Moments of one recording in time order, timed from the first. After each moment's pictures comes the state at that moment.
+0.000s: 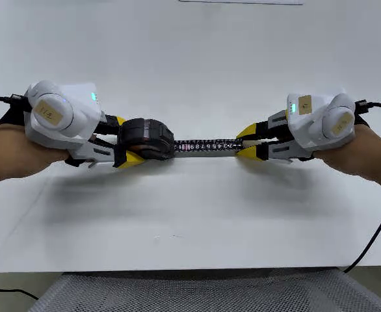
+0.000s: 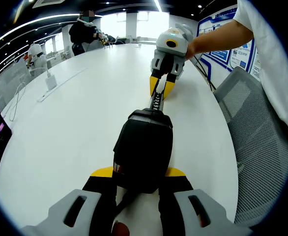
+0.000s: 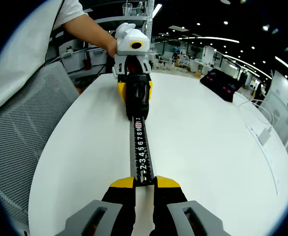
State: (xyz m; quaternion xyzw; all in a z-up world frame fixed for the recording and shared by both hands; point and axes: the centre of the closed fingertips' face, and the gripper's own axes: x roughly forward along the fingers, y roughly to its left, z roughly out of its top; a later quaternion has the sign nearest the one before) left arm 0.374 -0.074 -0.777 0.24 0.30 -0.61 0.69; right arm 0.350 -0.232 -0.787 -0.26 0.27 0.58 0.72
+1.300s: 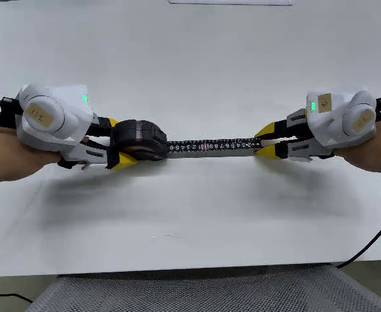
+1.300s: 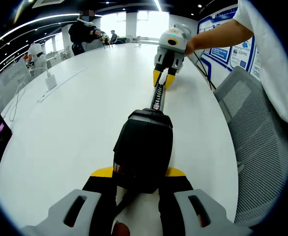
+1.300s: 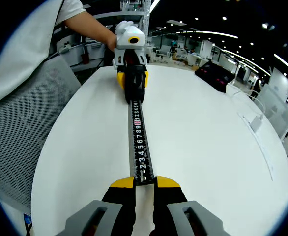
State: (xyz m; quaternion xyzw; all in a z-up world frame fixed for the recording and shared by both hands) left arm 0.374 -0.074 -0.777 0.25 0.30 -0.61 0.69; right arm 0.342 -0.282 -0.787 -0.28 0.30 0.56 0.72
